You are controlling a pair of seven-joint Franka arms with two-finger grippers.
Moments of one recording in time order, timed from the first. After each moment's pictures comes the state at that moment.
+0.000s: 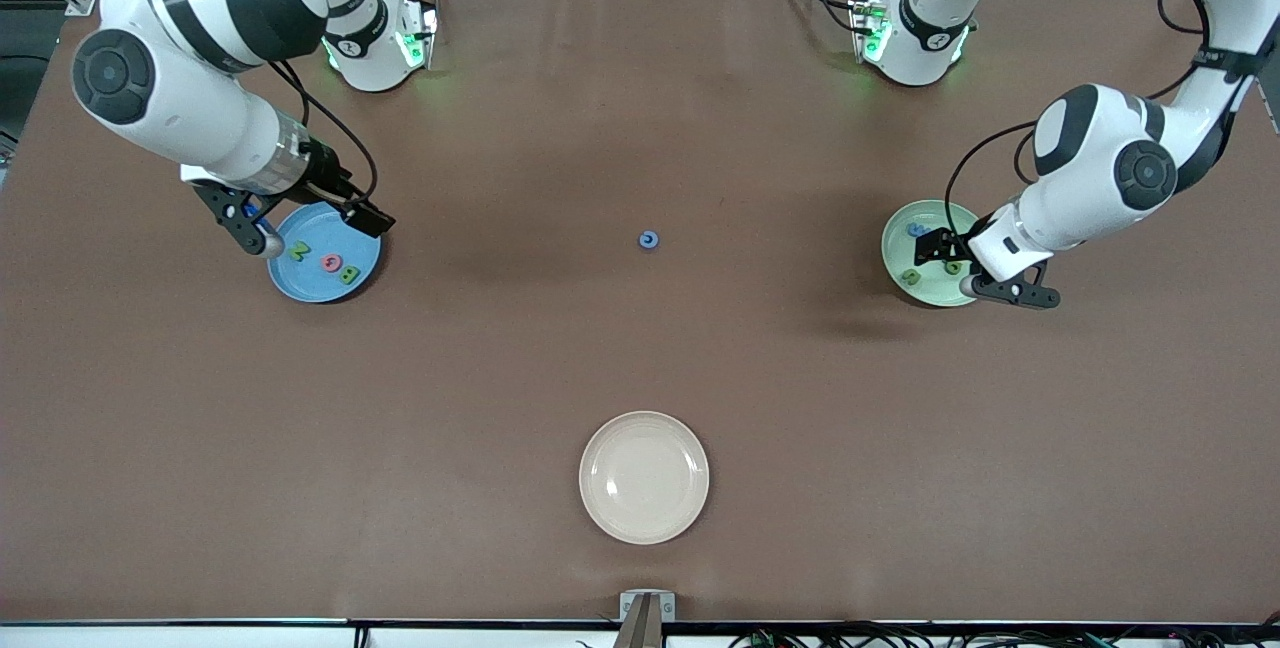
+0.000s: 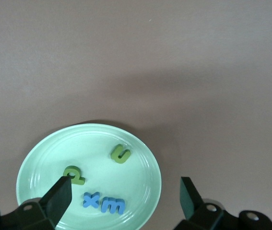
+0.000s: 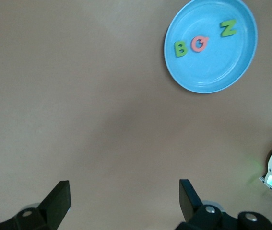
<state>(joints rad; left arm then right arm) 1.16 0.27 -1.25 -2.30 0.12 2.31 0.00 0.27 -0.05 -0.03 -1.98 0.17 1.77 1.03</state>
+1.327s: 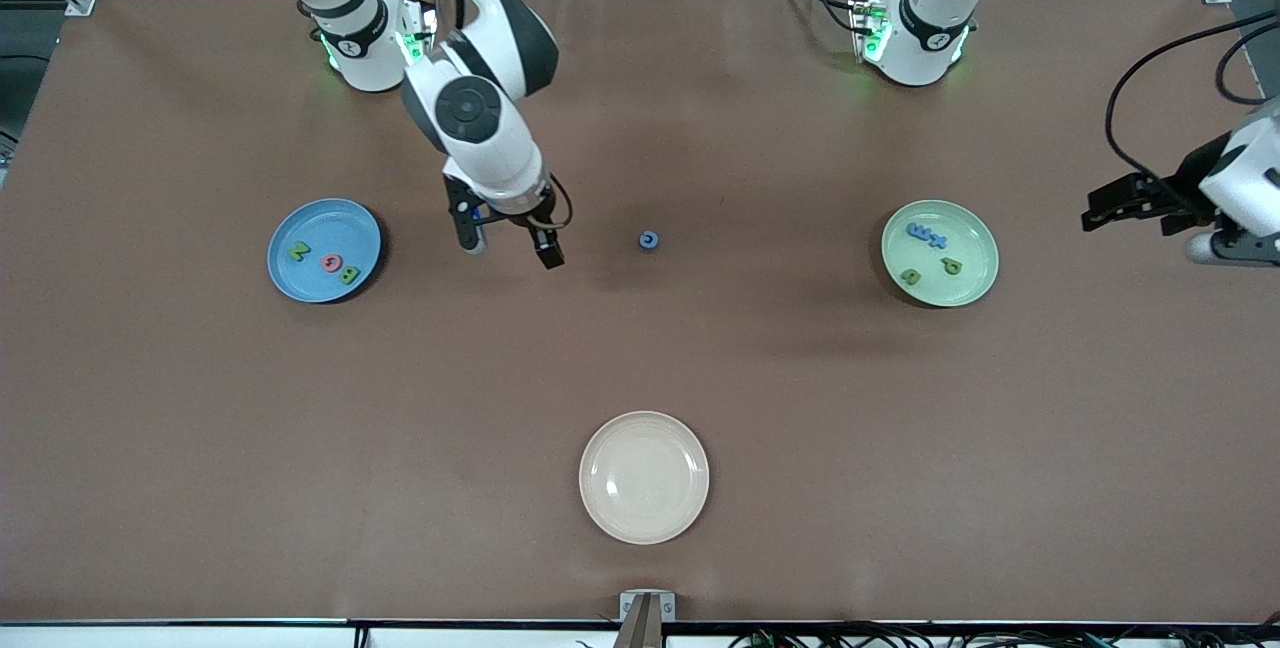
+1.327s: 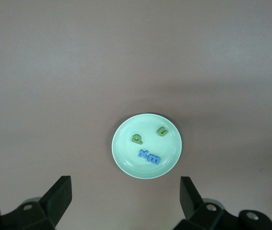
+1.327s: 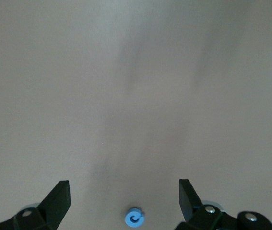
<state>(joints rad) 1.16 0.05 -1.13 -1.69 0.01 1.63 0.08 0.71 0.31 -0.01 -2.02 0.13 2.33 1.90</state>
